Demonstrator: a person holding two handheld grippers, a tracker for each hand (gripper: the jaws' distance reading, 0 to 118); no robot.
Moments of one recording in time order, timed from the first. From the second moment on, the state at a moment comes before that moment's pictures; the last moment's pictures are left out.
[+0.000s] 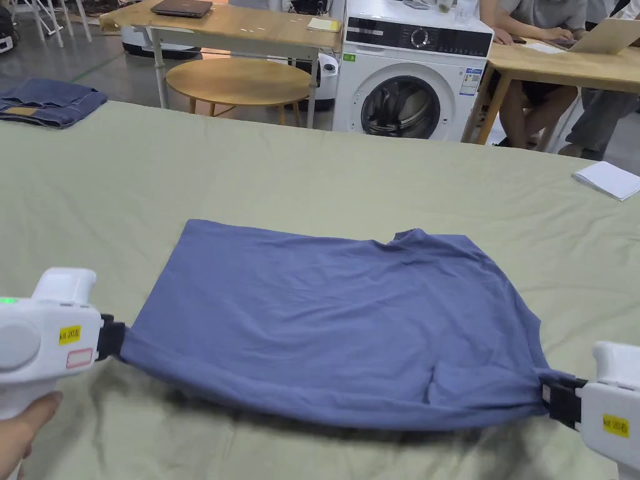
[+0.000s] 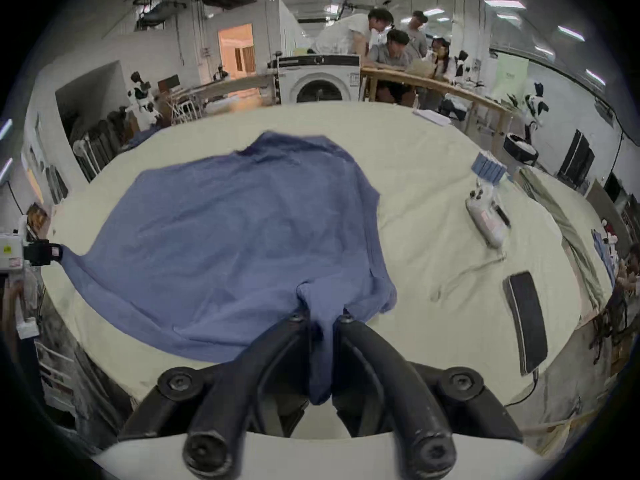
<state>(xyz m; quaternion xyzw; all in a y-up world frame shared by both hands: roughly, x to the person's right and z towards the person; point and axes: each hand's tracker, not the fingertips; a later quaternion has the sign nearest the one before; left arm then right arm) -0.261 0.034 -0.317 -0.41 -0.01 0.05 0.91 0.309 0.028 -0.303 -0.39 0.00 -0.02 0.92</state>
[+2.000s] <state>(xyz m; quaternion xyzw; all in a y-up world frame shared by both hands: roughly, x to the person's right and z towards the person) -0.222 0.038 -0.344 -0.27 0.00 0.03 0.96 0.177 0.048 -0.337 -0.10 0.01 0.01 0.99</state>
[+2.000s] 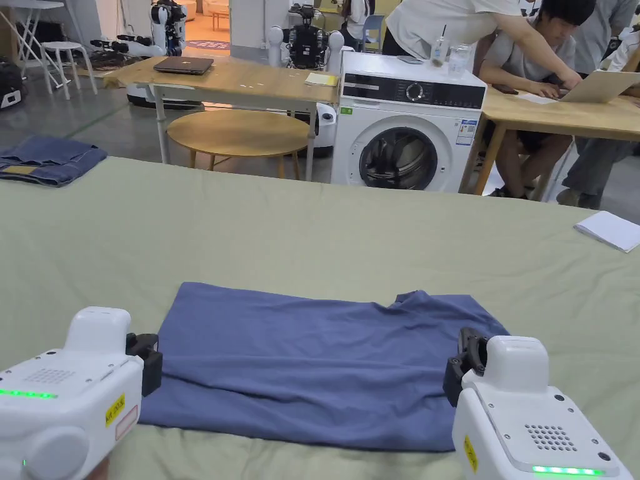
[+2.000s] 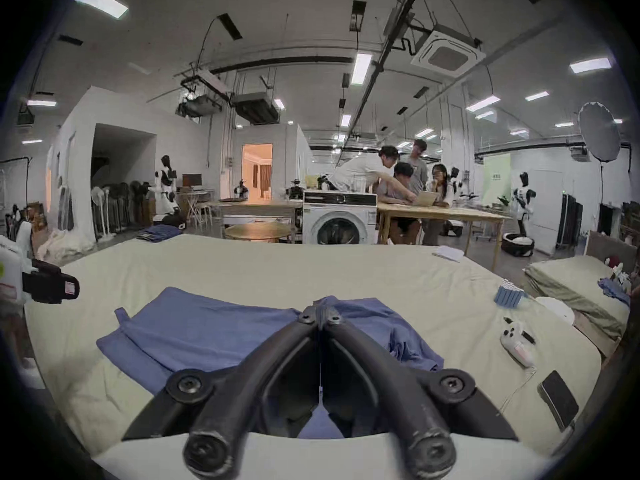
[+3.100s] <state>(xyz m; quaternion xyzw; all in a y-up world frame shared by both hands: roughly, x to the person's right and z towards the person) -0.252 -0.032 -0.423 -0.52 -0.02 0.02 0.85 0.262 0.004 -0.348 -0.25 -0.03 -0.01 0.97</state>
